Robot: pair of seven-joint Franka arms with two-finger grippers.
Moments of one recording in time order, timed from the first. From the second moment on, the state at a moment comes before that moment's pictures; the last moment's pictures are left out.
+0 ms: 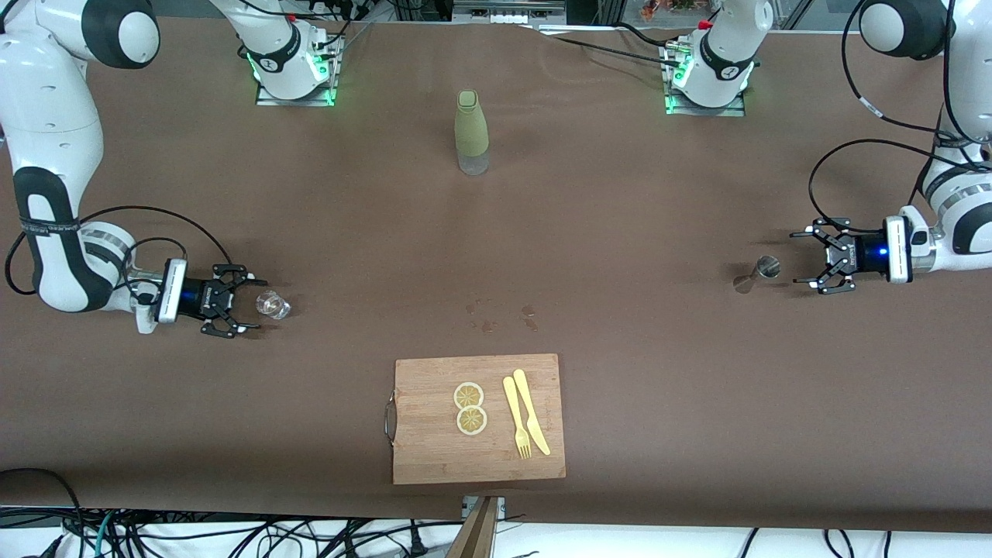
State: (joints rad) left arm 0.30 0.79 0.36 -1.76 -1.10 1.33 2.46; right arm -0.25 0.91 -0.09 -1.63 1.19 1.65 -2.45
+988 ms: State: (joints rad) left arm 0.28 0.95 0.35 -1.73 -1.23 1.32 2.62; right arm -0.20 0.95 -0.08 -1.63 1.25 1.66 -2.49
